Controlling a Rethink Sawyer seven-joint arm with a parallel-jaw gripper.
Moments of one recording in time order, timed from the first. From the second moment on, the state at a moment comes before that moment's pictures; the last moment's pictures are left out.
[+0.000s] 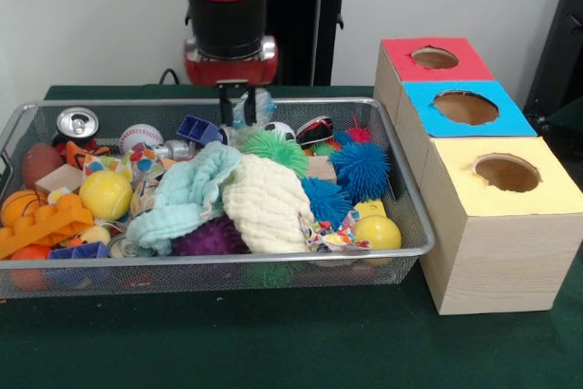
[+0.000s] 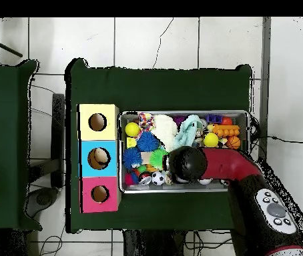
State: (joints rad) arm -0.59 -0.67 0.30 1.76 -0.43 0.68 1.66
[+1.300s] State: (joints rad) arm -0.41 -0.81 0.30 1.78 -0.35 0.79 1.66
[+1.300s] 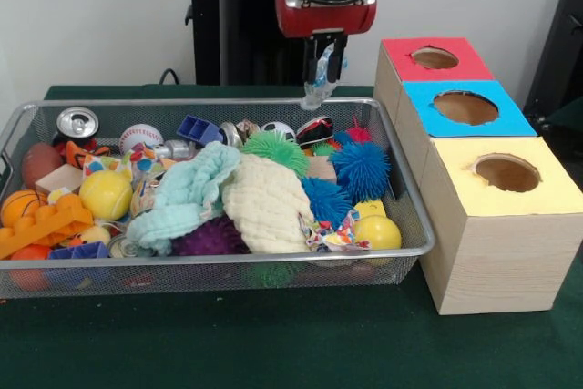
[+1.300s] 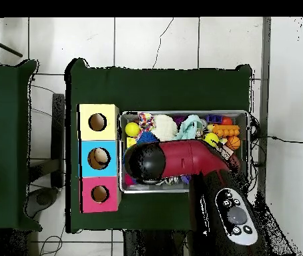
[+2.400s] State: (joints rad) arm -0.31 -0.87 0.30 1.75 -0.27 0.86 1.66
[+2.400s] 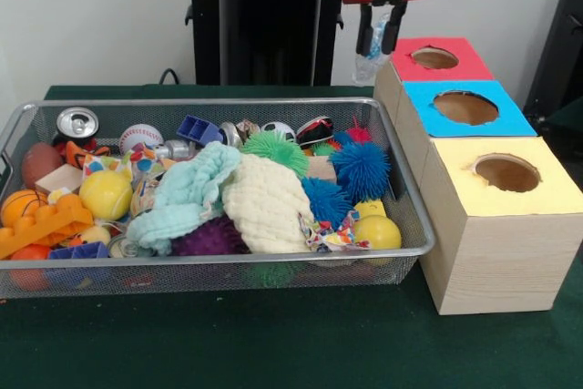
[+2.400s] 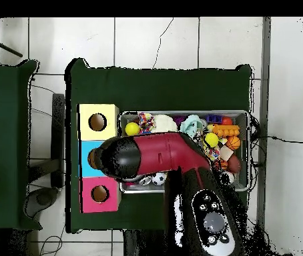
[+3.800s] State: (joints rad) arm -0.08 -0.81 0.20 1.75 -0.13 0.77 1.66
